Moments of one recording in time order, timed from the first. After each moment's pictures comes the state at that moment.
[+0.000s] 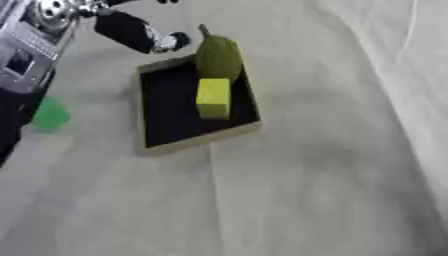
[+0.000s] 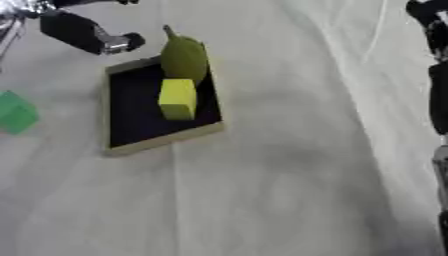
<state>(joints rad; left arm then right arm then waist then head) -1.01 0.61 -0.30 -1.51 -0.49 0.12 -0.62 -0.30 -0.40 -0.09 -1.98 -0.32 -0.36 0.03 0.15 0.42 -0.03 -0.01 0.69</state>
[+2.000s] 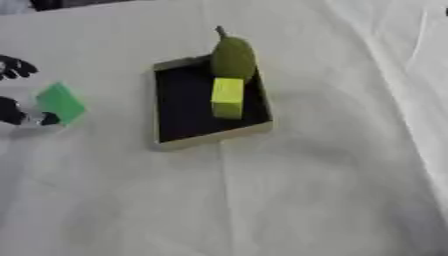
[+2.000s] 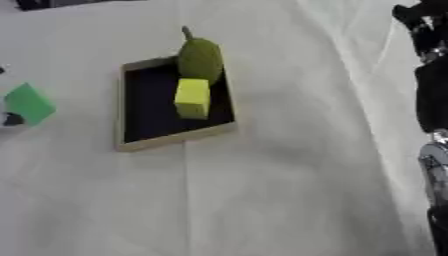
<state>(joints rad) -0.68 0.83 -0.22 -1.33 -0.58 0.22 -0.53 -0.26 -0.41 -0.10 -1.98 -0.31 -0.38 0.02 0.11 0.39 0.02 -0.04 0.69</state>
